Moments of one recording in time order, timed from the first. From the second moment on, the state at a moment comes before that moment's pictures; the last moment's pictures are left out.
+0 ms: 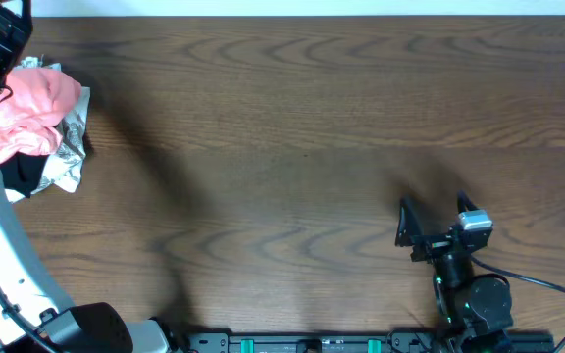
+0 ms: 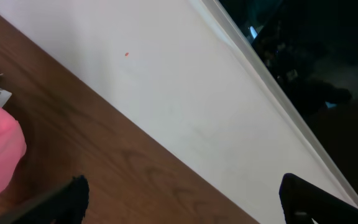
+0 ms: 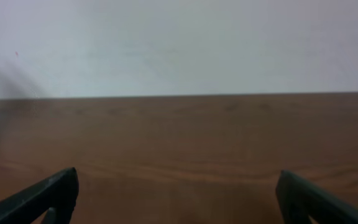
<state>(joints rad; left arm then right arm) 0.56 1.54 1.71 -0.58 0.63 -0.62 0.30 0.02 0.01 -0.02 0.13 0.15</state>
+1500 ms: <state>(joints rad) 0.43 1.51 1.71 -0.58 0.62 -0.62 0.30 0.02 0.01 -0.06 0.10 0.15</state>
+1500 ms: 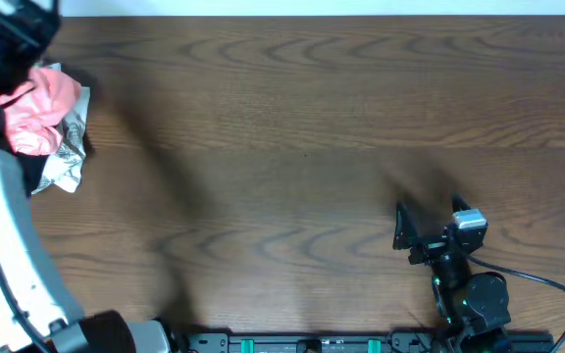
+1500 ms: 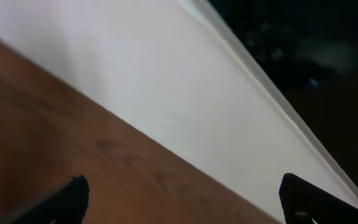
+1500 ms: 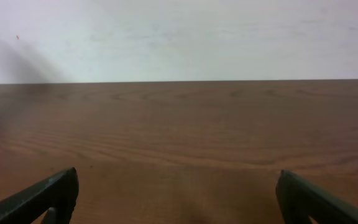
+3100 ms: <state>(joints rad) -0.02 0.25 0.14 -0.17 0.04 -0.35 0.30 0.02 0.01 -0.06 0.10 0.15</state>
